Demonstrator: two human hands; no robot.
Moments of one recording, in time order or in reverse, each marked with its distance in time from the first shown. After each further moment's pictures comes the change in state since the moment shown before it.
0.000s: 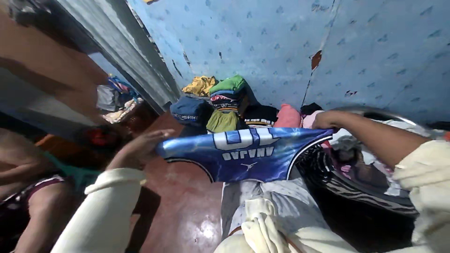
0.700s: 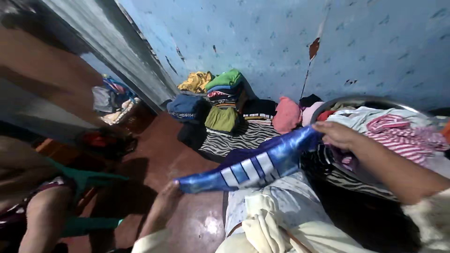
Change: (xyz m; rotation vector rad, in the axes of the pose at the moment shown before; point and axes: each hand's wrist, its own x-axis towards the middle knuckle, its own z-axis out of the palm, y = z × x) left_hand -0.084 -0.160 0.080 -0.367 0.234 0.058; right_hand -0.039 0.027 0.091 1.160 0.181 -0.266
